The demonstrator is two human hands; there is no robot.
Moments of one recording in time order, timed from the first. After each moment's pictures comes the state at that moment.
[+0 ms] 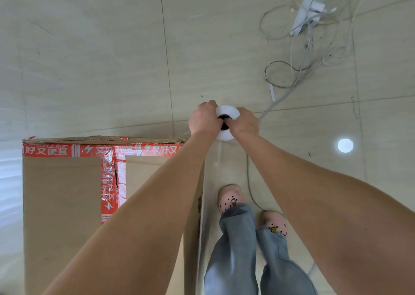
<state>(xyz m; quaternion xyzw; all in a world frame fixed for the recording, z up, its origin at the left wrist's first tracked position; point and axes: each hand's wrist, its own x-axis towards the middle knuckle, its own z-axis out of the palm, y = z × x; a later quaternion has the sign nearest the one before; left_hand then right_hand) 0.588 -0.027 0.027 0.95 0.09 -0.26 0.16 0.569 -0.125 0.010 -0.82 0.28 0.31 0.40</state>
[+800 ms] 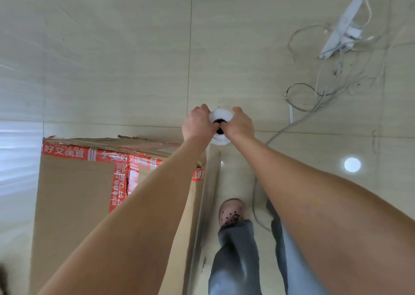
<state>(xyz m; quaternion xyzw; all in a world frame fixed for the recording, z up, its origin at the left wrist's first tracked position) 0.634 0.029 0.032 0.94 0.18 -0.26 0.16 0.641 -0.071 0.005 -0.82 0.23 0.36 0.38</state>
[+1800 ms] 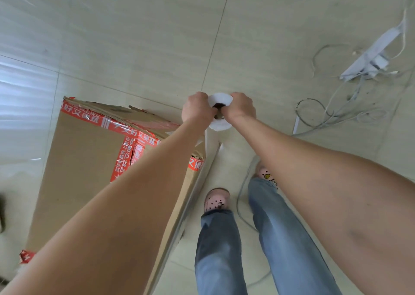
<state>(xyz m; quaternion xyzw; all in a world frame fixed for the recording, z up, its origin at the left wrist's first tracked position) 0.664 0.044 0.082 0.86 0.36 -0.29 0.22 0.693 -0.050 0.052 -0.86 0.10 0.41 0.30</state>
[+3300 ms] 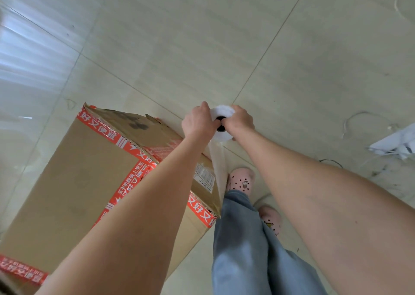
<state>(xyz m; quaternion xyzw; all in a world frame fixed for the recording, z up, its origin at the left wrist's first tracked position) 0.705 0.157 0.028 0.86 0.41 -0.25 0.17 0.760 0.073 0.012 -0.84 0.03 0.45 0.29</state>
